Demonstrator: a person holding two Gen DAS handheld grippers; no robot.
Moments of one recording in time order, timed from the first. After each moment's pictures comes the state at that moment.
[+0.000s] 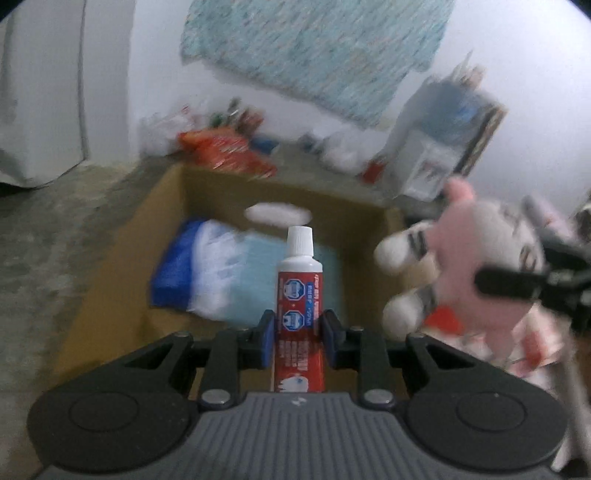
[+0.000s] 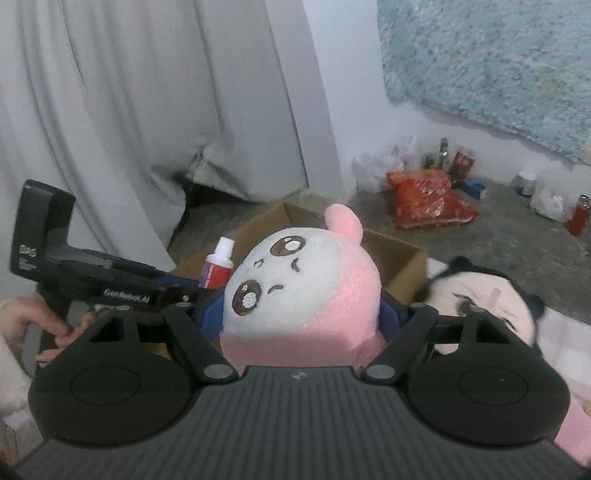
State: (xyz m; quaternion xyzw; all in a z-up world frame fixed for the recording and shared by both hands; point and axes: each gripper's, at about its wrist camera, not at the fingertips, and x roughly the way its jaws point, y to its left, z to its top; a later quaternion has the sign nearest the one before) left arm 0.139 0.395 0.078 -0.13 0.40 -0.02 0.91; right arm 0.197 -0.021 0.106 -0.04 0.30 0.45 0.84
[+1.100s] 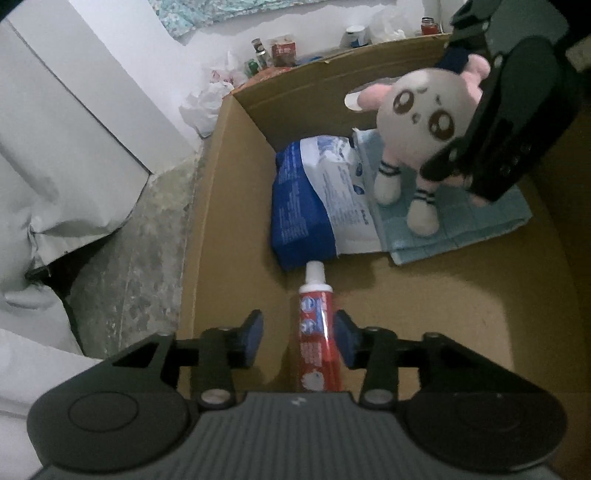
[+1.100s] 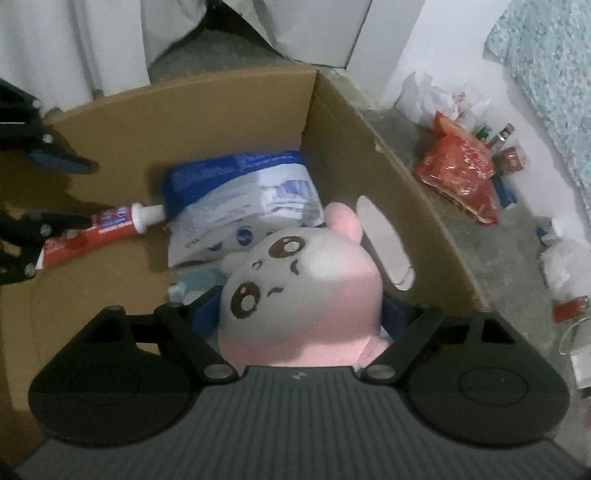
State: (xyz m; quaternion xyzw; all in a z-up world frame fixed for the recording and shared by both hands) left arm 0.190 0.408 0.001 0.16 0.52 0.06 0.84; right arm 0.293 0.216 -0.007 -0.36 0.35 0.45 0.74
